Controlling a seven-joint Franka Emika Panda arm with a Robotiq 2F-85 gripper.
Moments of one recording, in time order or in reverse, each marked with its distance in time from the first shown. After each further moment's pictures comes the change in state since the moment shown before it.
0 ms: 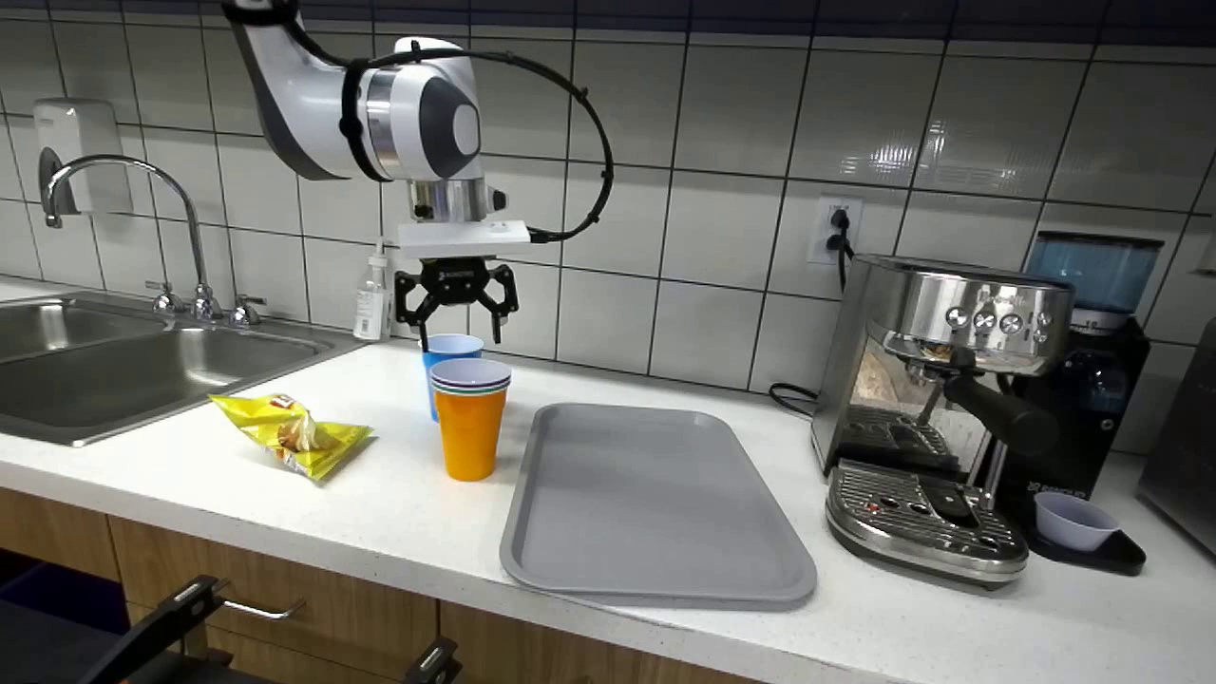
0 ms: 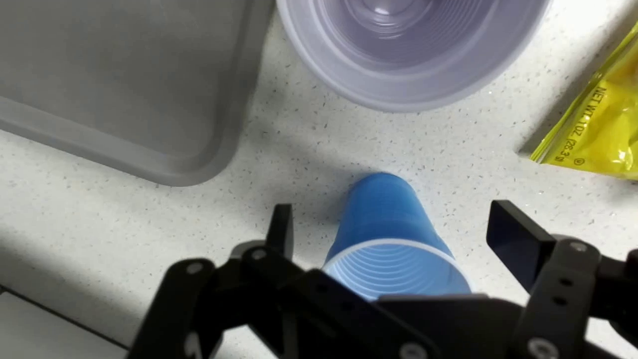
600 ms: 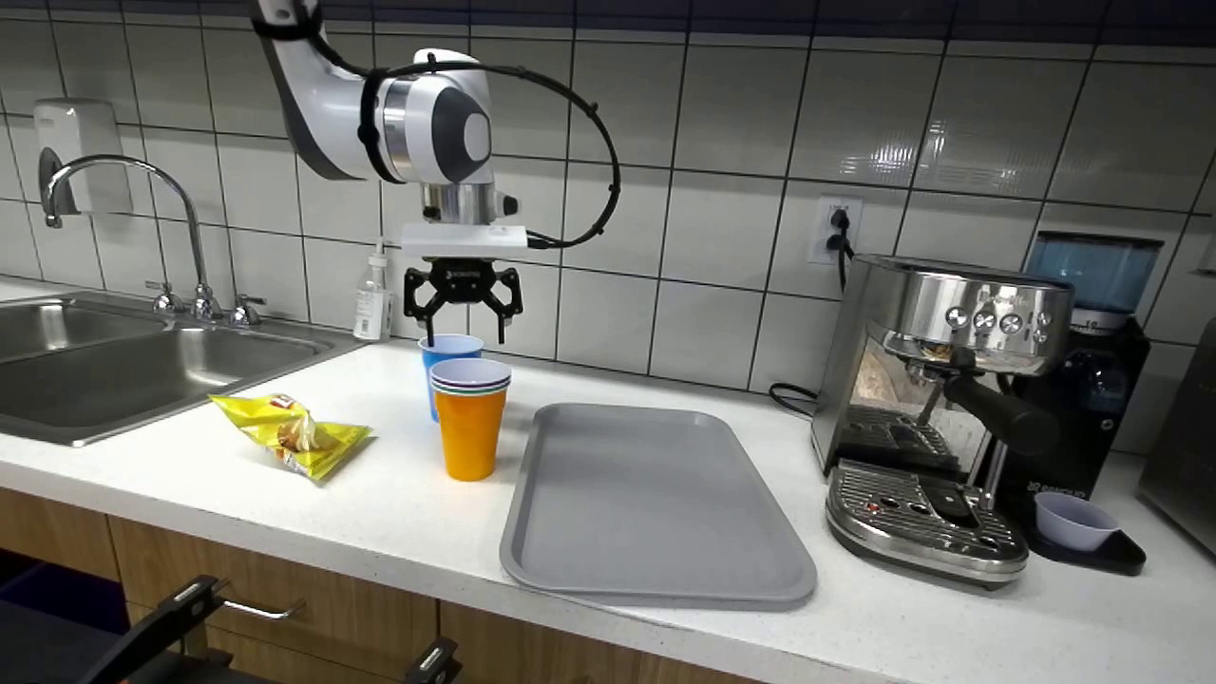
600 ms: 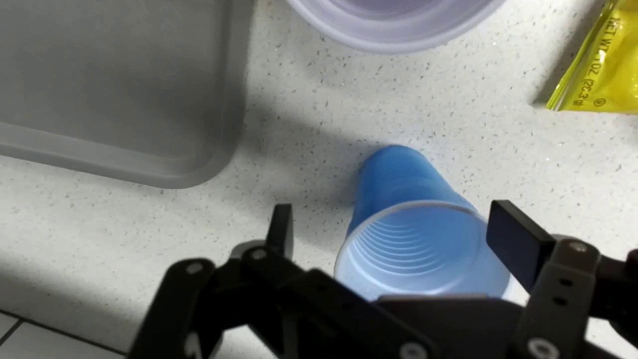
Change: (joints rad) arm -0.020 0.065 0.021 0.100 0.047 -0.050 0.084
